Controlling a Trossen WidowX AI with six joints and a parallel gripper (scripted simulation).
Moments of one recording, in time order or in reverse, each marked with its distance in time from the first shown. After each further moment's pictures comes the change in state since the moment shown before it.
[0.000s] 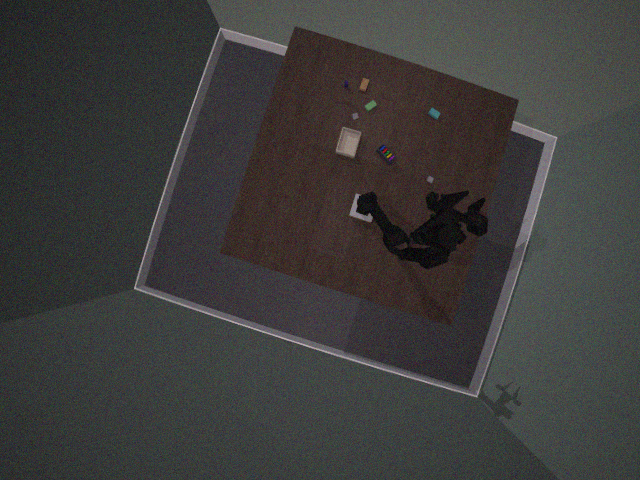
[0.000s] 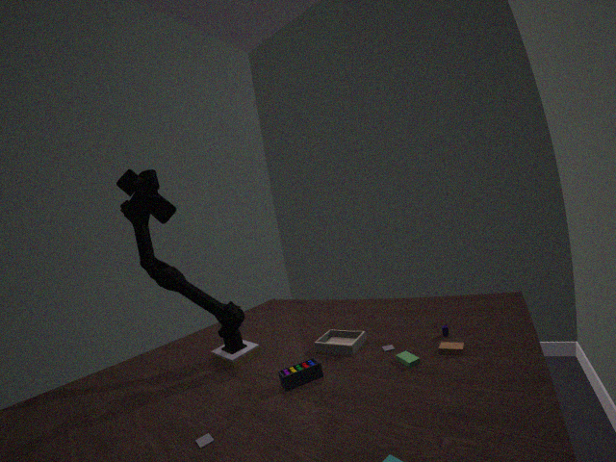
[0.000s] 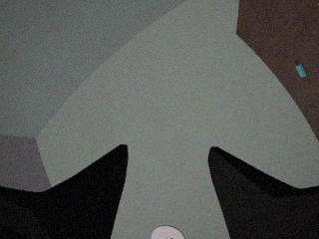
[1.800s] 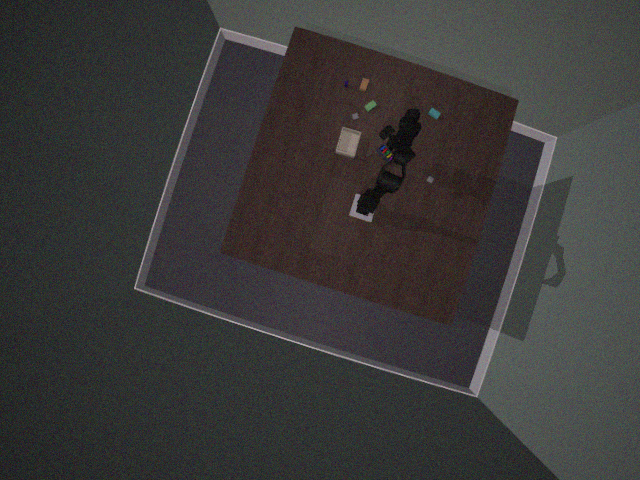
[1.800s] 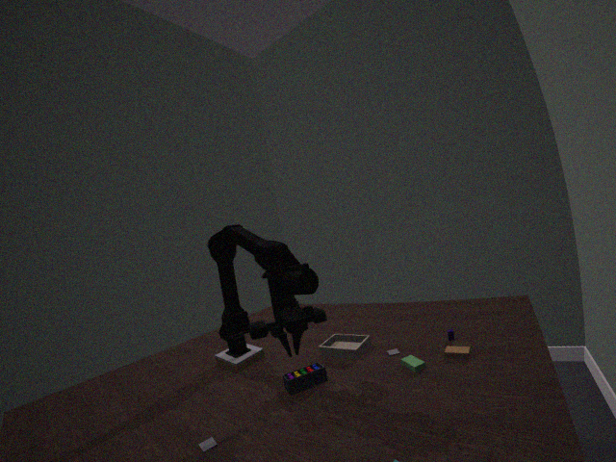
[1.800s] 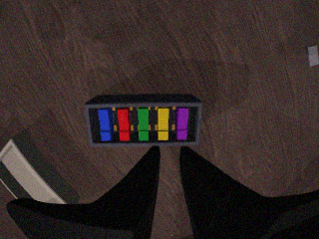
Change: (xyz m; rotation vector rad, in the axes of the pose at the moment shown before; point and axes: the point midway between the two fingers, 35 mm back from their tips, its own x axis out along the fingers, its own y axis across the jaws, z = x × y) arm 0.155 -0.518 0.045 -1.816 0.786 -1.587
